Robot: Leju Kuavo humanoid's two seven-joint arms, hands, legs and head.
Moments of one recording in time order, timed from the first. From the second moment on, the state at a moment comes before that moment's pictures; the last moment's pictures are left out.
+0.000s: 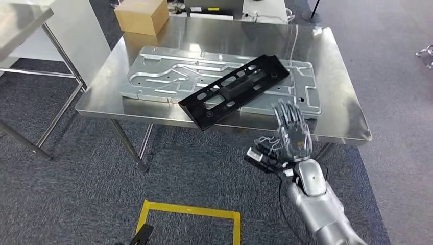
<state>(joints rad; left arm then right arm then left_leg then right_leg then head) -0.10 -0.08 -0.30 -0.21 -0.04 0.31 0.00 -0.52 -0.02 0.36 -0.79 1.26 -0.67 -0.08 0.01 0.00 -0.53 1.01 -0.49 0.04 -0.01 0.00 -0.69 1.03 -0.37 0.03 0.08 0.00</state>
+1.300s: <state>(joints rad) -0.10 -0.06 -0.28 -0.21 -0.04 0.33 0.03 -0.17 0.06 -0.16 -0.22 0.59 -0.19 0.20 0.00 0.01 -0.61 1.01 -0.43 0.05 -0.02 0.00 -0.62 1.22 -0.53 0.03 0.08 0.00</state>
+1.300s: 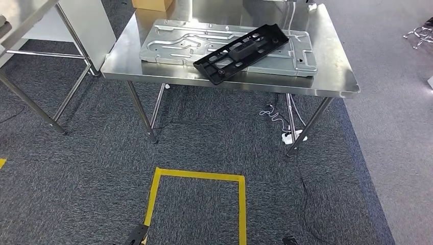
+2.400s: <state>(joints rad) -0.09 -0.06 -0.26 -0.20 -0.04 0.32 0.02 -0.15 0.07 -0.19 -0.21 0.59 -0.22 0.20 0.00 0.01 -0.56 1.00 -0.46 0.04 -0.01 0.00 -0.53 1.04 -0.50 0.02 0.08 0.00</state>
